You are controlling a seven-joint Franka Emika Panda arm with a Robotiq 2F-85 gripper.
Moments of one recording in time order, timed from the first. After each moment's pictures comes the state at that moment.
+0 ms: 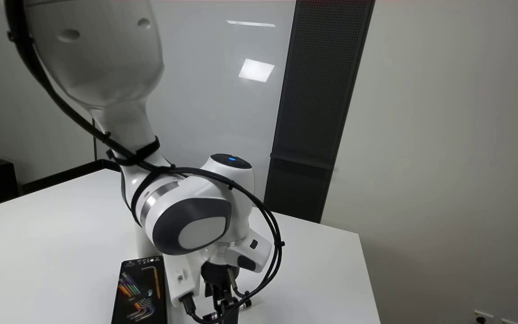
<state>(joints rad) -0.20 0.63 -0.15 -2.14 0.31 2.80 0.26</state>
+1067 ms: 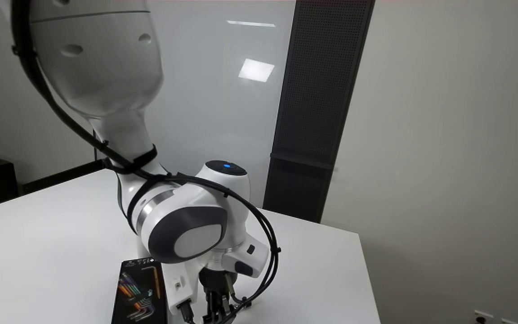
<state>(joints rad) -0.20 0.66 -0.15 -2.15 0.31 2.85 0.26</state>
